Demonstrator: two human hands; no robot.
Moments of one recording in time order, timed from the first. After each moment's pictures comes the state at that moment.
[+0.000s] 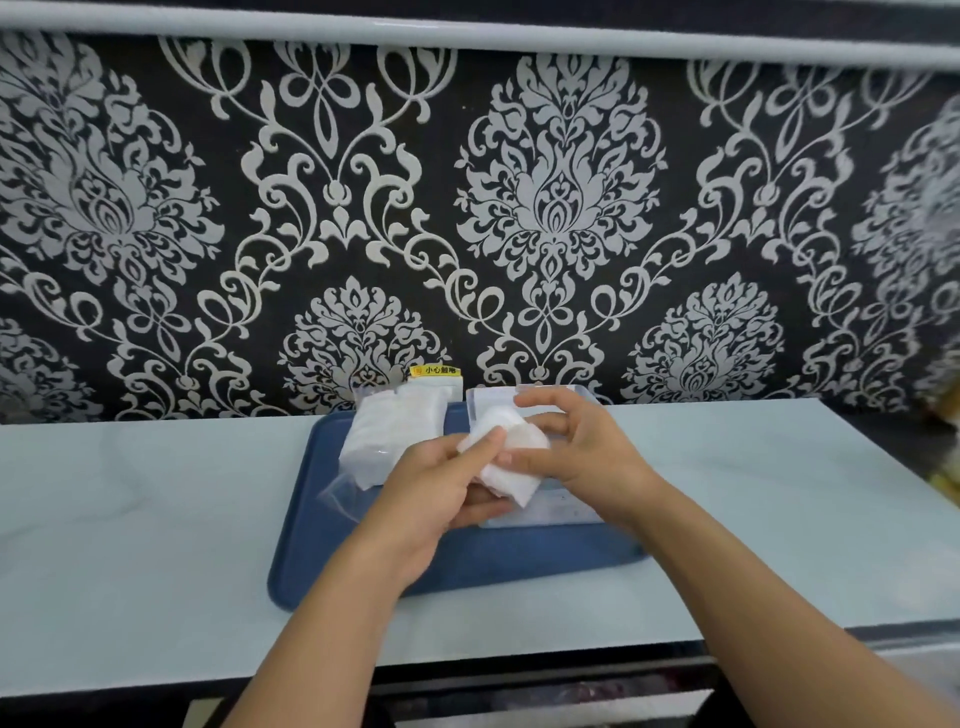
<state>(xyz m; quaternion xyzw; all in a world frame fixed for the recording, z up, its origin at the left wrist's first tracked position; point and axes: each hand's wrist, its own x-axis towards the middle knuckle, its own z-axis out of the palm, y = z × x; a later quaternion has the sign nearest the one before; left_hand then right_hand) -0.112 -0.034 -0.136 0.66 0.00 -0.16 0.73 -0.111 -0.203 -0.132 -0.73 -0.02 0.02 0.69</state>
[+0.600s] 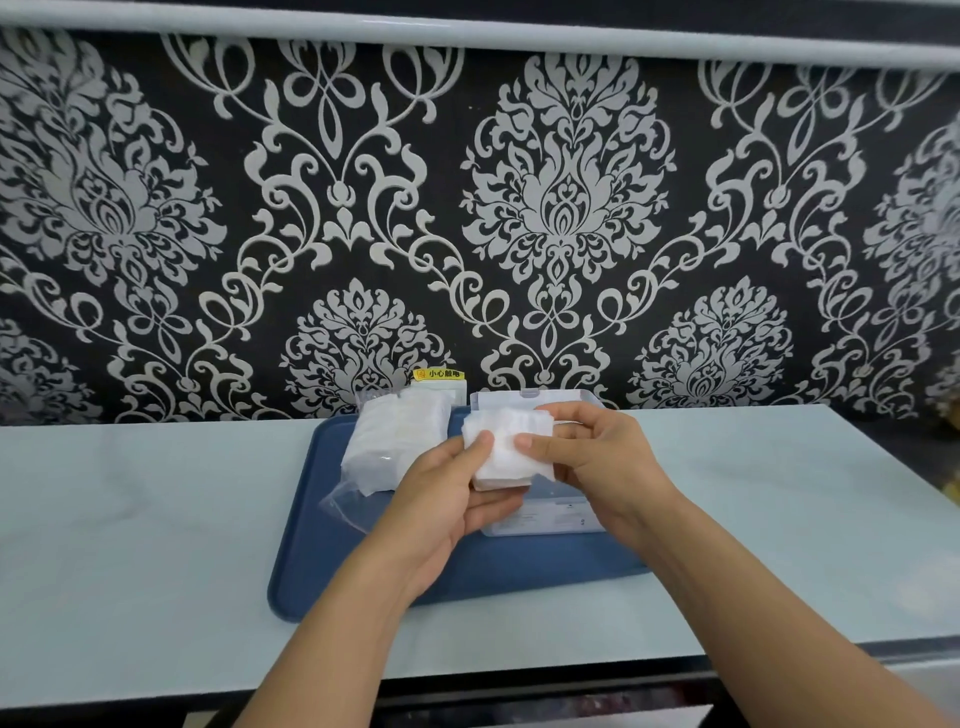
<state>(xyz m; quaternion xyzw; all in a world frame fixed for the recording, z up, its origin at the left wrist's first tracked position) -0.101 -0.036 -0.146 0.57 0.01 -0.18 0.80 -0.104 -0.202 -0.136 -0.64 0.07 -0.02 0.77</state>
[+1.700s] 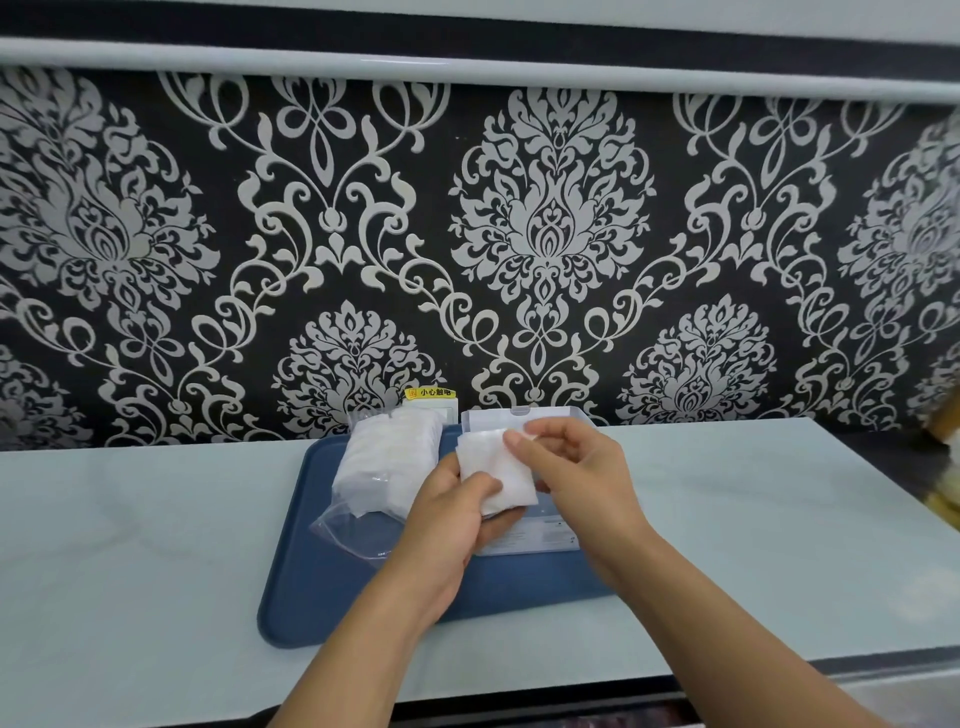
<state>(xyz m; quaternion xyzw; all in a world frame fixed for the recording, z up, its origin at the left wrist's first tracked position) -0.108 -0.055 -0.147 0.59 0.02 -0.13 0.80 -0.116 -0.187 -0.135 -0.70 0.07 -0.12 0.70</state>
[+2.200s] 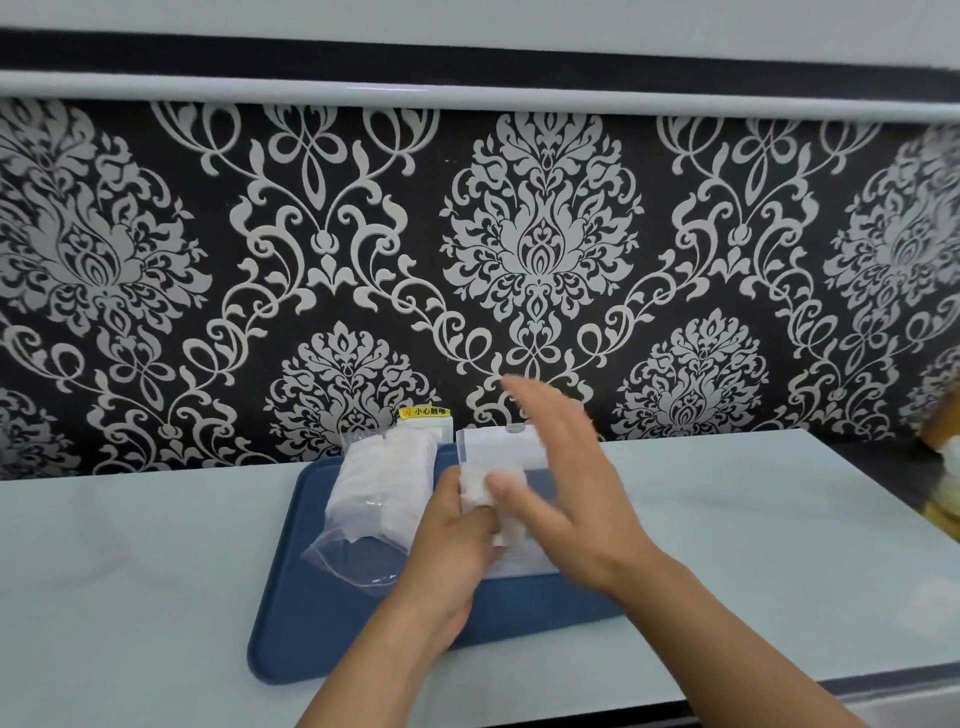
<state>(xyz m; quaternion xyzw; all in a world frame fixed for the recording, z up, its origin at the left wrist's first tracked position) -0.109 -0.060 -0.151 0.64 -0.07 -0.10 0.76 -0.122 -0.194 -0.127 -0.87 -0.17 -0.24 0.39</state>
